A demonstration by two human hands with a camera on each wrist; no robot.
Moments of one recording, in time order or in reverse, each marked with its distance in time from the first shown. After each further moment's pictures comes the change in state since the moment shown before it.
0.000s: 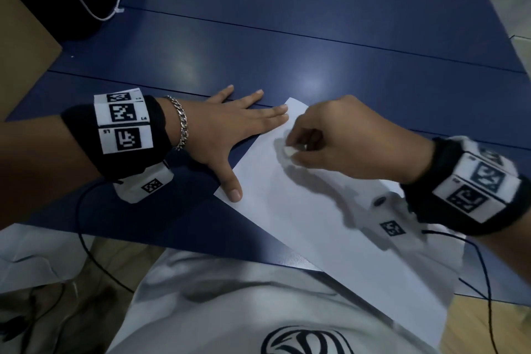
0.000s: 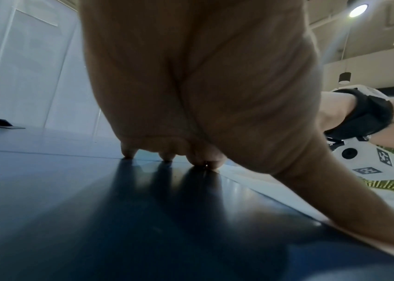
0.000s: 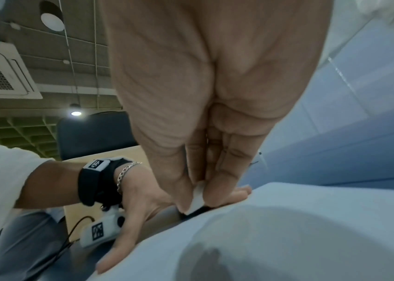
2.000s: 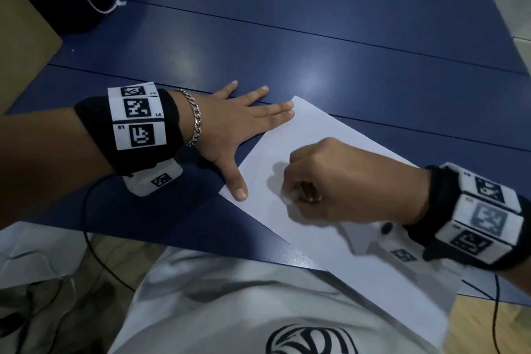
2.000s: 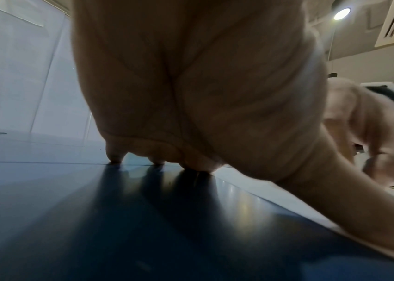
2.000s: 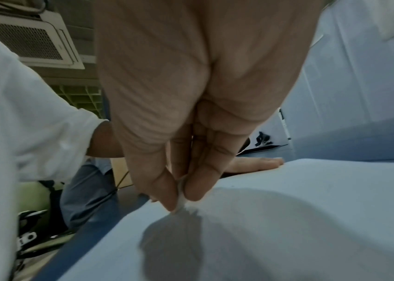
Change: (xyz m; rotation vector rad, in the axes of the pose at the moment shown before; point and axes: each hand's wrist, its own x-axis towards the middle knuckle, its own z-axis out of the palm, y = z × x) left_hand 0.004 -0.004 0.000 0.038 -0.030 -0.008; right_hand -0.019 -0.031 0.022 -0.064 -0.231 -0.187
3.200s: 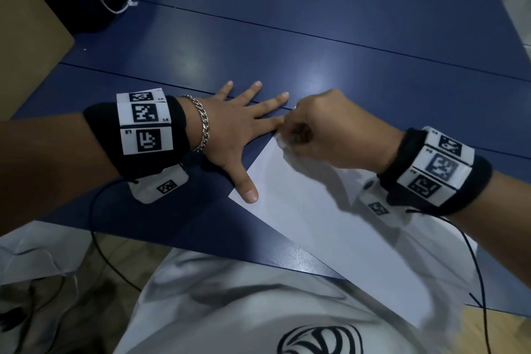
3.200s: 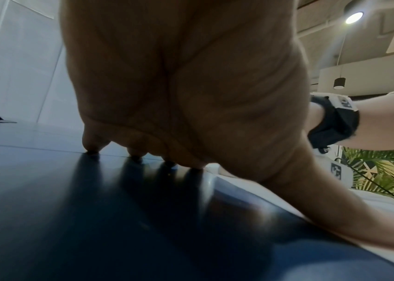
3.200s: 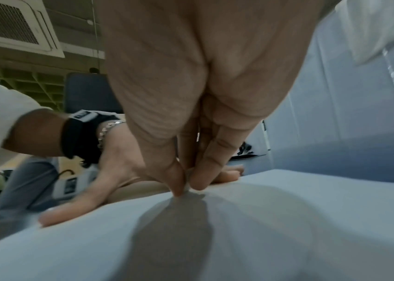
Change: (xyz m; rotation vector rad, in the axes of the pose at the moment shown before) left_hand -0.003 0.000 0.008 0.020 0.032 -0.122; right_hand 0.053 0.030 -0.021 -0.116 0.218 0.111
